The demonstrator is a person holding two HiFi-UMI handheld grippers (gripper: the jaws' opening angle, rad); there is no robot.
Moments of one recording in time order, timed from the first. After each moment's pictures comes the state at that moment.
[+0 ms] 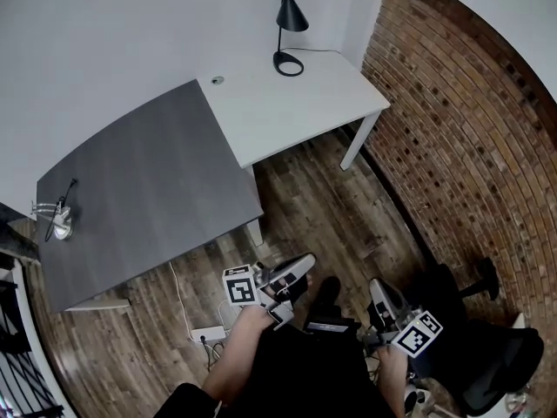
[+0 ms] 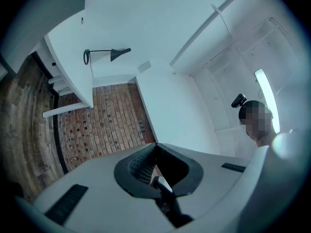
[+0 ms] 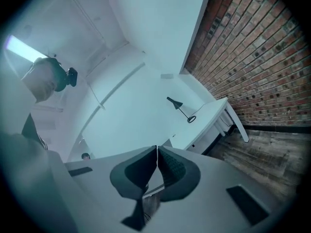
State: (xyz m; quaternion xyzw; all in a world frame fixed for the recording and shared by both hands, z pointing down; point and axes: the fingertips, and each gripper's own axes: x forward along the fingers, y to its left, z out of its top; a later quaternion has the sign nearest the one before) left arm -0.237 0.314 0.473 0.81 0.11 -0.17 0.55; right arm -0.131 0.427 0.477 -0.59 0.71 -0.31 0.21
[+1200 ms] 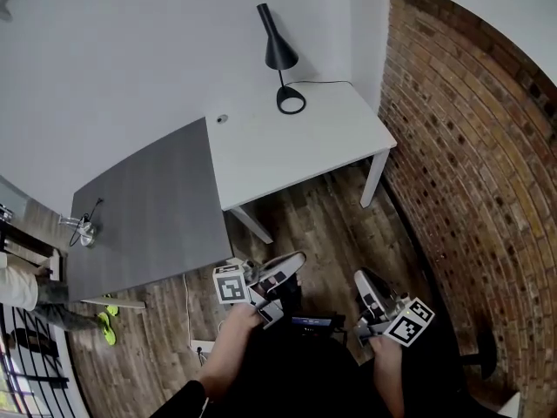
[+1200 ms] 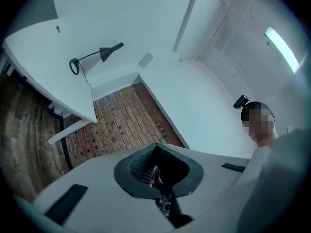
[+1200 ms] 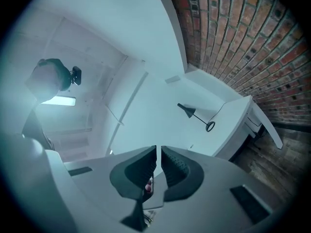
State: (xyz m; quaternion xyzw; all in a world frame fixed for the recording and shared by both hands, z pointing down) left arm -0.038 0.238 0.444 0.86 0.00 -0.12 0.49; right arm 0.071 0.307 0.459 -0.43 0.79 -0.31 0.29
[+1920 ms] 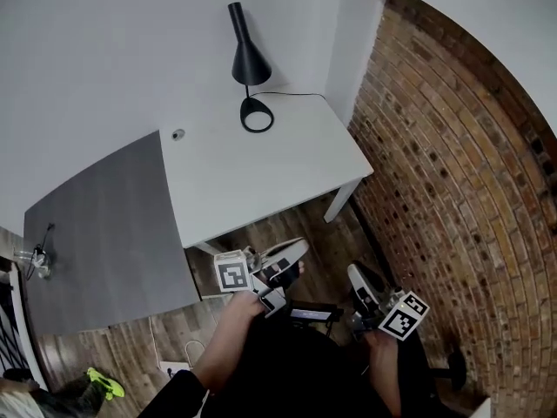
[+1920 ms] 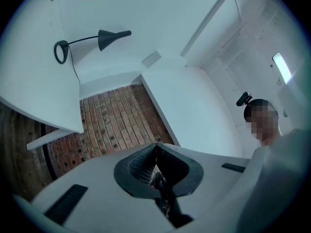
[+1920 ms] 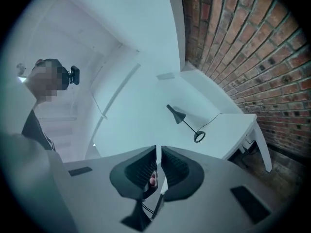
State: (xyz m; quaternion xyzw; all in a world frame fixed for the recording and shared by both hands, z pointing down) left arm 0.064 0.085 0.438 0.84 0.07 -0.16 0.51; right arm 0.143 0.166 0.447 -0.49 0.79 -0.30 0.22
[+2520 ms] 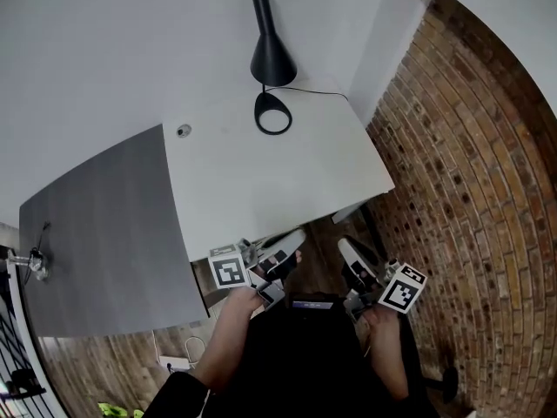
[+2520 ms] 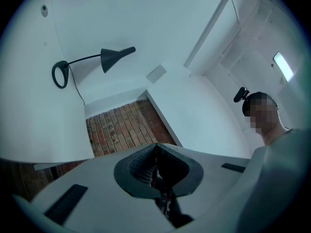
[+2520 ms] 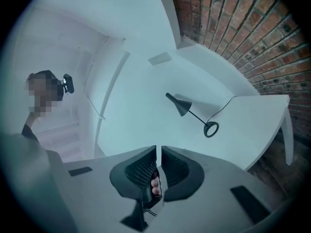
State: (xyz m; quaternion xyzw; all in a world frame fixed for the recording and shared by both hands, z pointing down) left arm 0.038 -0.034 0.444 0.85 0.01 -0.19 0.49; right arm 0.115 0.005 0.447 -0.43 0.80 -0.36 0.22
